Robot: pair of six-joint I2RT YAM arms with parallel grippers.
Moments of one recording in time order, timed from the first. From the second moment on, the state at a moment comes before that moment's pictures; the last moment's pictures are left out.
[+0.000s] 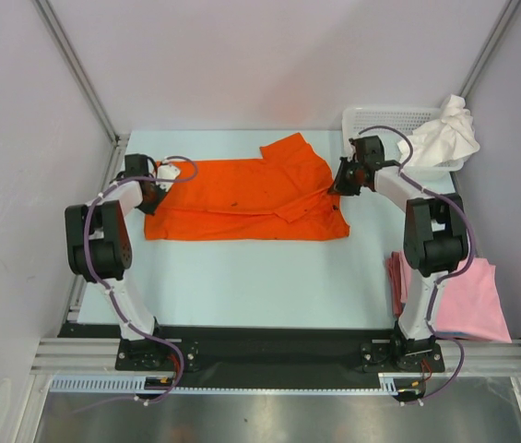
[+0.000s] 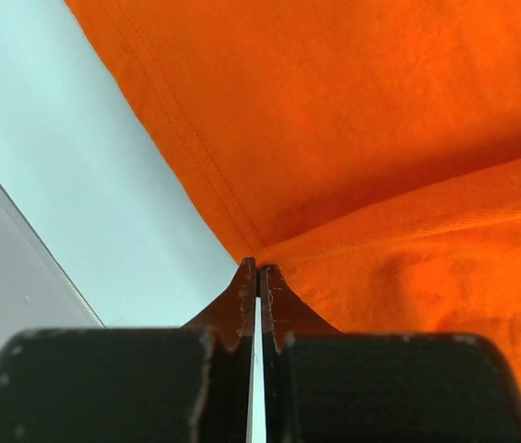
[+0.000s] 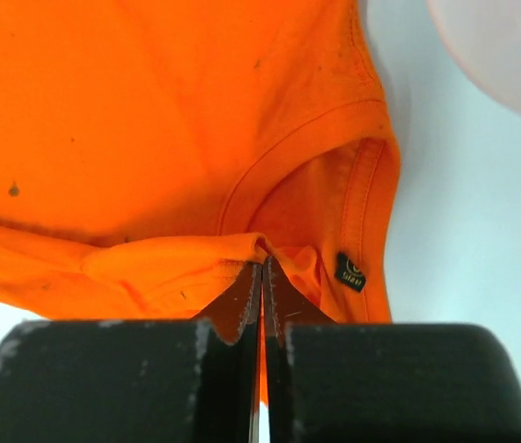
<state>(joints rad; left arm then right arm) 0.13 1.90 1.26 -0.38 0.01 0.72 0.17 1.96 1.44 -0.35 -0.28 0.41</state>
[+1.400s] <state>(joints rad) 0.07 1.68 0.89 -0.22 0.00 0.96 0.18 1.78 1.07 -0.35 -0.14 0.44</state>
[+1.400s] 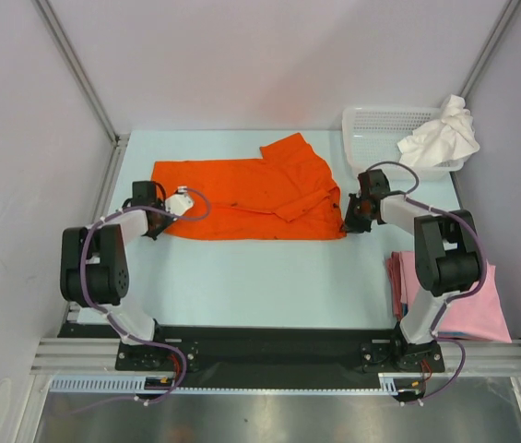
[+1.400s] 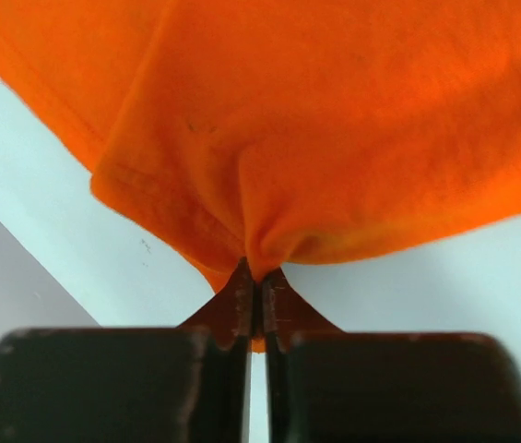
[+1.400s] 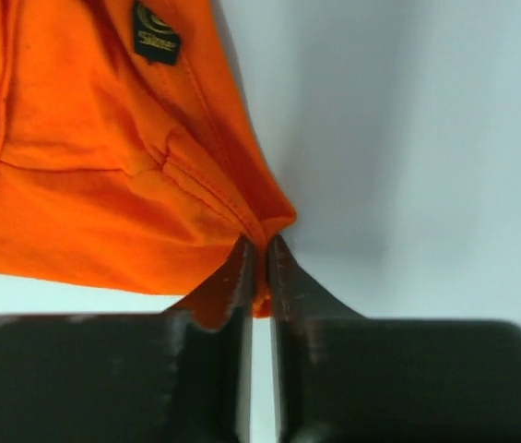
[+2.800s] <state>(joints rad) 0.23 1.72 1.45 -0.61 0.24 0.51 0.23 1.60 1.44 -0.54 -0.02 0.39</state>
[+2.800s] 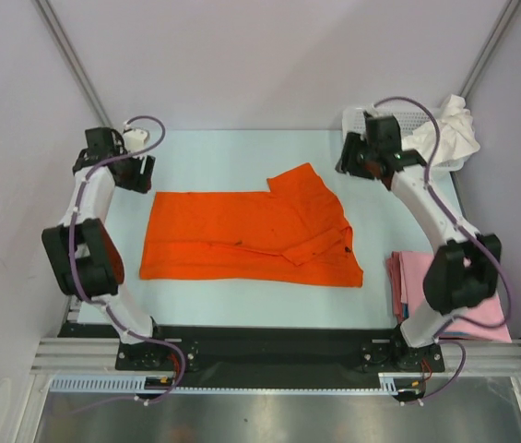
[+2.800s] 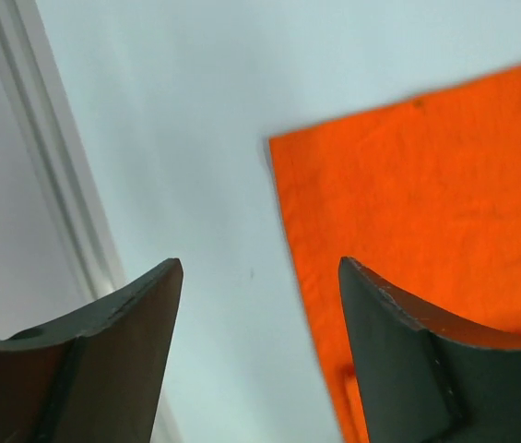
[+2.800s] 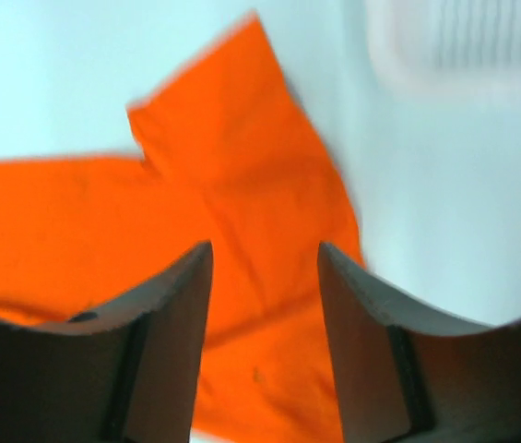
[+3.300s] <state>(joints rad) 0.21 2.18 1.77 -0.60 0.16 0.25 0.28 2.55 2.37 -0.64 0.00 0.25</state>
